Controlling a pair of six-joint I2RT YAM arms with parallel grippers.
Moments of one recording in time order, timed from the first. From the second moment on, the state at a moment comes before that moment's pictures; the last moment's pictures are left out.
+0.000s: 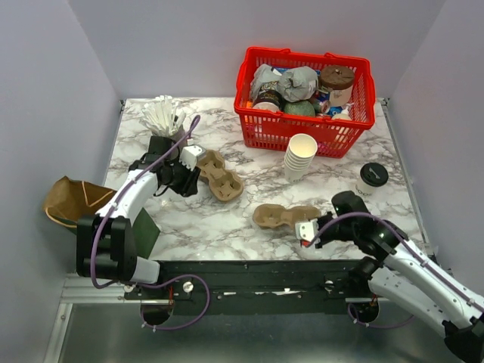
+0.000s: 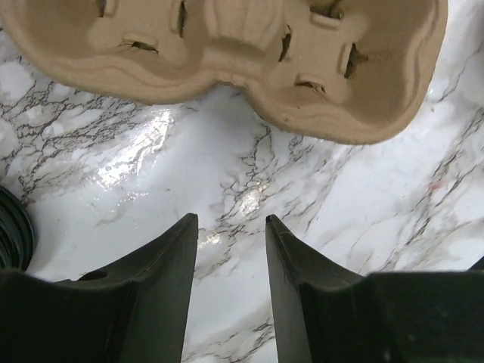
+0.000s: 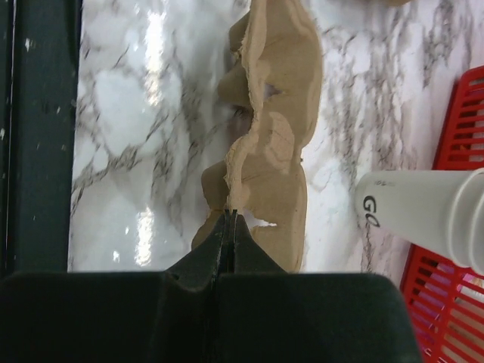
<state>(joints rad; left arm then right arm) -0.10 1.41 0.94 -0.58 0.48 0.44 0.66 0.68 0.57 -0.66 -0.40 -1.07</state>
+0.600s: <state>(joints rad) -0.21 1.45 0.85 -0.53 0.42 0.67 0.66 0.20 0.44 -1.02 -0.23 -1.35</state>
